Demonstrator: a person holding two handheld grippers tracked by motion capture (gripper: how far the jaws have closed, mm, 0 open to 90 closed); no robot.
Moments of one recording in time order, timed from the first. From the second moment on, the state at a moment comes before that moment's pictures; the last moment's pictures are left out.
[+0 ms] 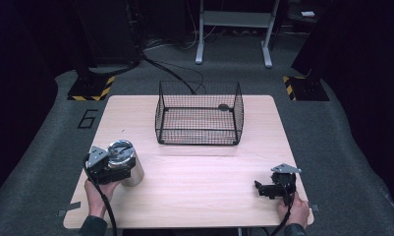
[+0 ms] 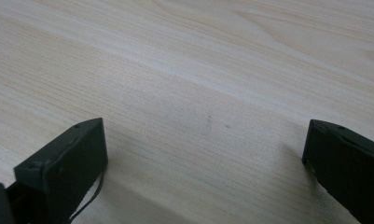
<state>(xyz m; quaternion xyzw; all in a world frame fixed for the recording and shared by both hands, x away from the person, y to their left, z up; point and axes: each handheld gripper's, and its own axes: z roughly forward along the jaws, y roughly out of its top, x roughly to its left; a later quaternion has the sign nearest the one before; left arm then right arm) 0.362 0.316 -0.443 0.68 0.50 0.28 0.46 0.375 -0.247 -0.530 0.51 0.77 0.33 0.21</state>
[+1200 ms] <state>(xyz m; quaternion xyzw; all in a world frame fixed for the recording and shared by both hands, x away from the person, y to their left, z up) 0.360 0.315 -0.431 0.68 0.48 0.30 0.47 0.375 -0.247 -0.530 0.51 0.77 0.33 0.21</state>
